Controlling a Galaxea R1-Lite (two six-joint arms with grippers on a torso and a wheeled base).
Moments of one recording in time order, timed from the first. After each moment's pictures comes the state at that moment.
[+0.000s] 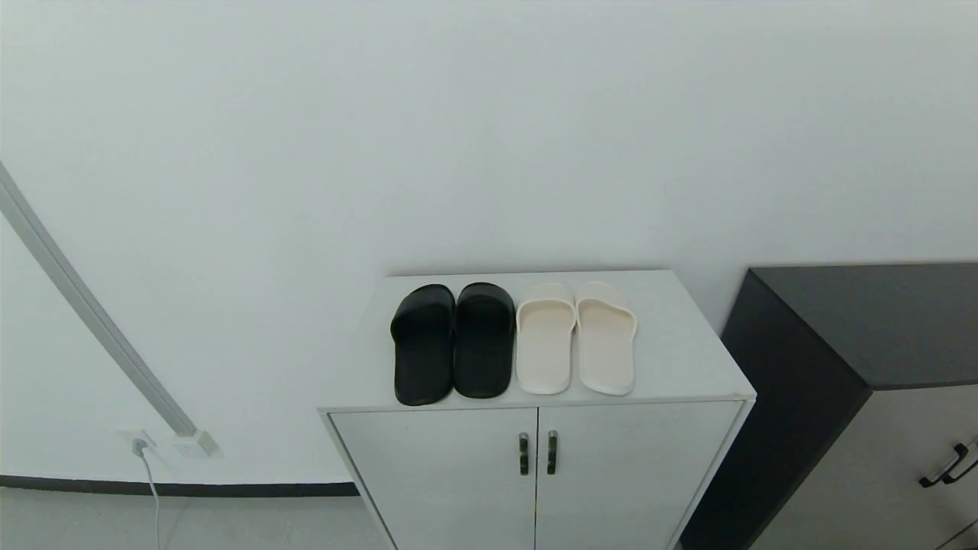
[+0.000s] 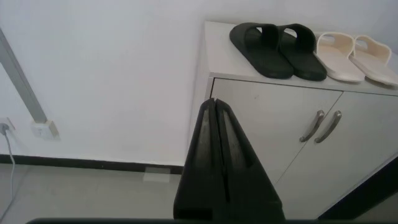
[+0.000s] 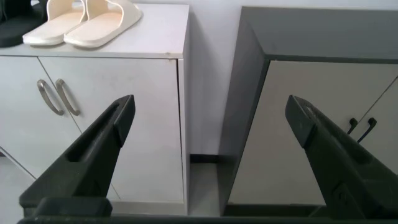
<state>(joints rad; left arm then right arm) 0.00 0.00 0.00 0.00 0.05 -0.11 0.00 0.00 0.00 0.00 0.05 -0.07</state>
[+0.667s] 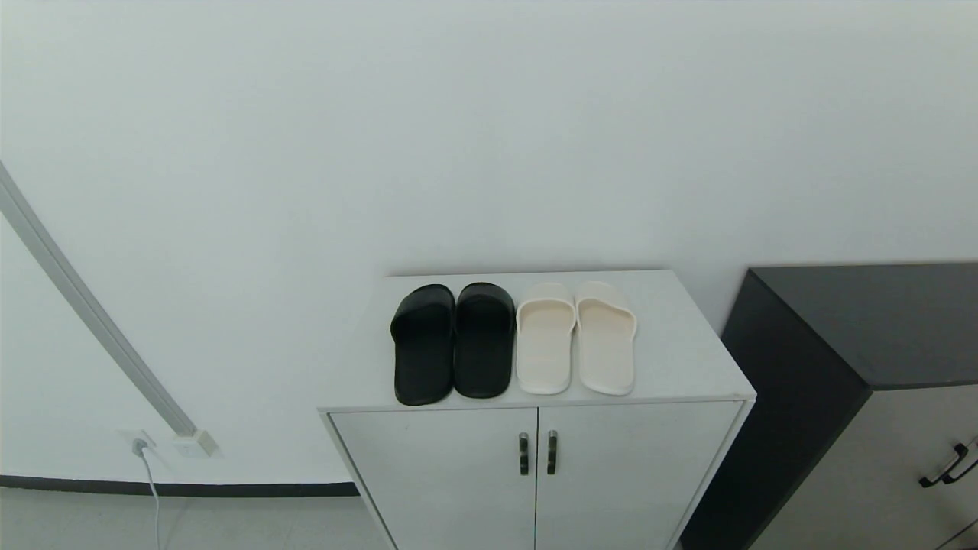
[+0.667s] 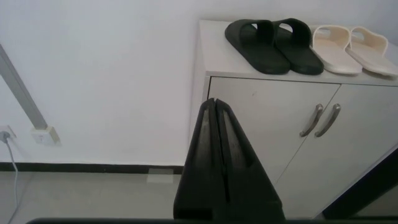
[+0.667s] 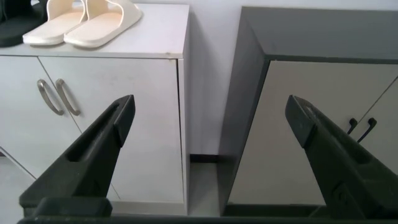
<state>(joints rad) 0.00 0.00 0.00 0.00 0.03 -0.08 0.00 0.00 0.00 0.00 0.05 -0.06</state>
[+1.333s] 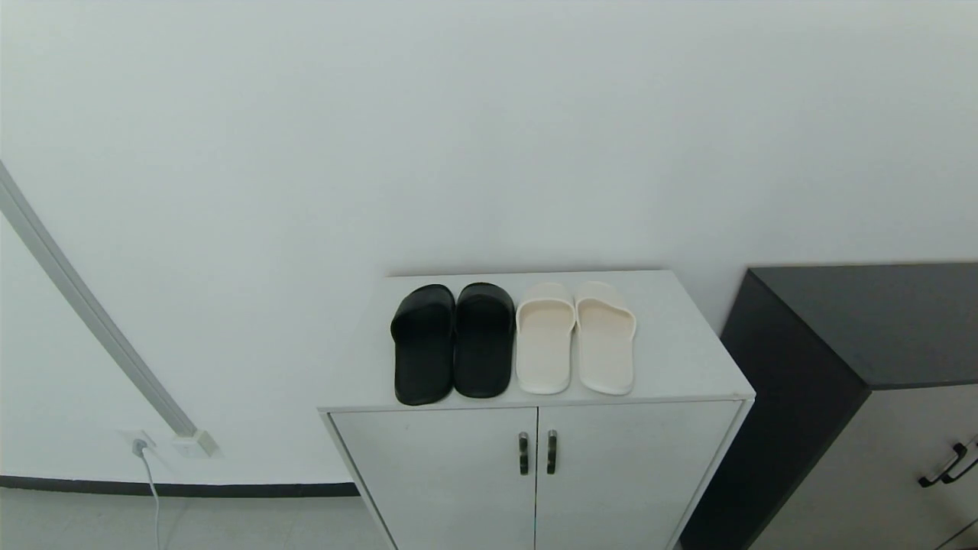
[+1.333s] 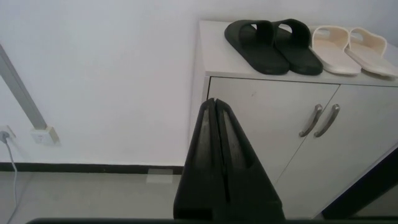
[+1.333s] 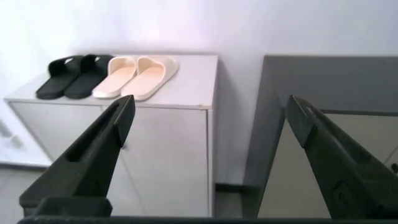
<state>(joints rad) 0.00 0.00 0.00 0.00 0.03 -0.08 -0.01 0.21 -0.41 0.16 0.17 0.03</state>
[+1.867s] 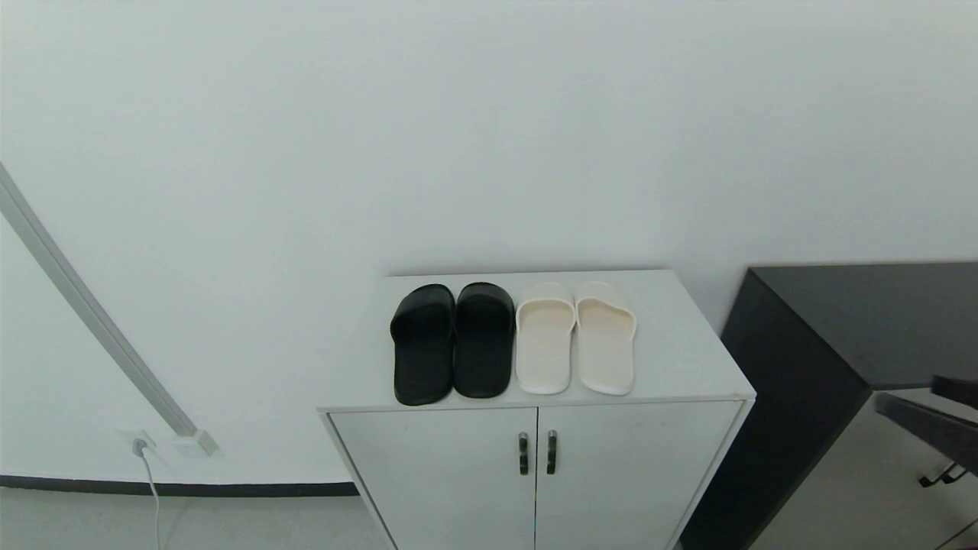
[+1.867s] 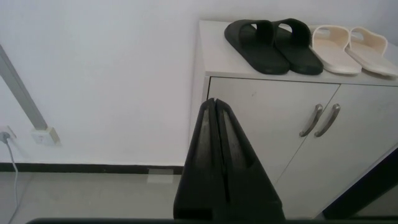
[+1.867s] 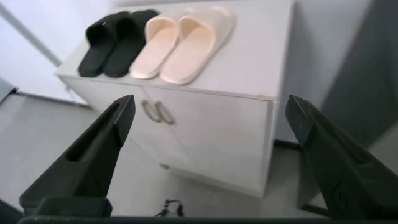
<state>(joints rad) 0.00 0.00 0.00 0.00 0.03 -0.08 0.44 0.94 -0.44 -0.28 -0.02 0.19</state>
